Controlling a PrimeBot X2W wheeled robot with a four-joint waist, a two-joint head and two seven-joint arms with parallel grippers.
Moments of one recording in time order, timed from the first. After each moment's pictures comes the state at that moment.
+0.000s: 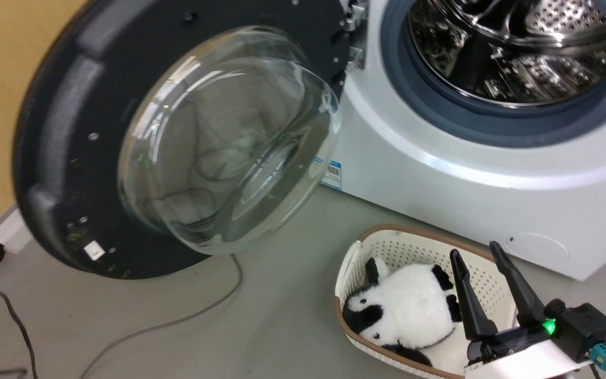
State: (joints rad) left arm -0.36 0.38 0.44 0.28 -0.66 -0.12 -0.07; right arm 0.01 -0.11 0.15 0.00 0.28 0.13 -0.26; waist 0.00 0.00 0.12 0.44
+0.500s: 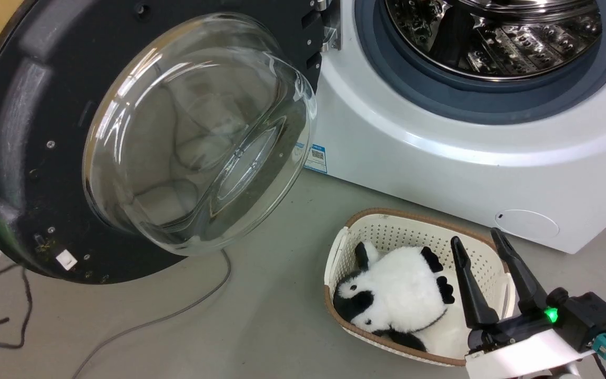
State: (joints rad) left arm -0.62 0.42 0.60 0.71 -1.19 -0.05 0.49; right arm -0.03 -0.12 0.16 -0.01 0.28 0.13 -0.26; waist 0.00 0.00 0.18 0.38
